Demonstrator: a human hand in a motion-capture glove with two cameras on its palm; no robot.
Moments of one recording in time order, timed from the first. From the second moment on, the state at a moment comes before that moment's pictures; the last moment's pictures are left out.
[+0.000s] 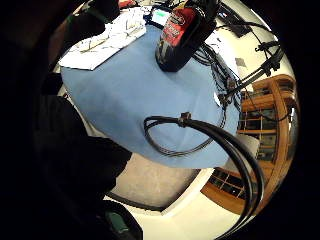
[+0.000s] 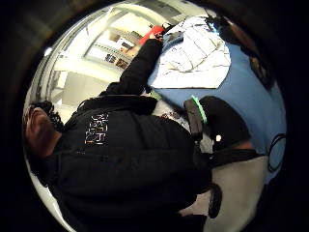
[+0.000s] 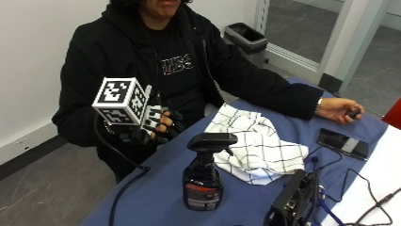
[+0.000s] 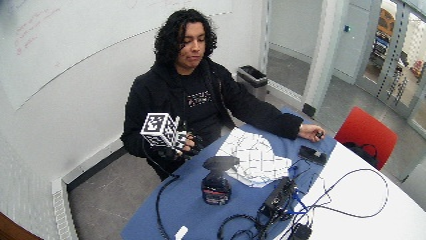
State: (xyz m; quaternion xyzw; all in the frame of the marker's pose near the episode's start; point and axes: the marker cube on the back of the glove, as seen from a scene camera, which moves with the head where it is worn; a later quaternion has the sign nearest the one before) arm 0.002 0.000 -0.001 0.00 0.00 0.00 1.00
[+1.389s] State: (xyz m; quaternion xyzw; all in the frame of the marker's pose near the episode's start) arm 0.122 -0.059 -0.075 0.06 -0.02 0.10 0.99
